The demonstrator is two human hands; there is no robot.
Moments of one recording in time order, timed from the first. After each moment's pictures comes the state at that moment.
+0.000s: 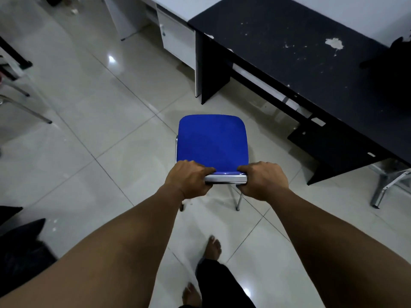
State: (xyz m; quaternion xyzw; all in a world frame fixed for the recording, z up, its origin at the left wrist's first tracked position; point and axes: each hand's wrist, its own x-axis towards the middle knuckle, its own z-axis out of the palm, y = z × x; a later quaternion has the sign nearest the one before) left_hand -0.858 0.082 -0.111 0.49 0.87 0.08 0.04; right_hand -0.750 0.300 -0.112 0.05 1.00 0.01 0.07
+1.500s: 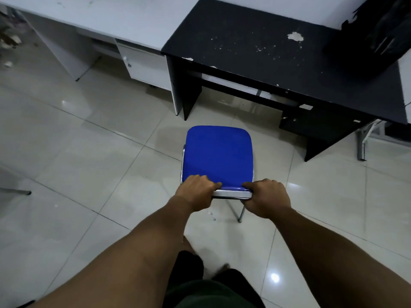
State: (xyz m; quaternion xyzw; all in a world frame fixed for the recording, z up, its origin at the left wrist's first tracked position) left_hand -1.010 0.005 -0.101 0.65 0.75 -0.02 0.12; right_hand -0.824 0.148 -0.106 0.27 0.96 -0.05 0.05
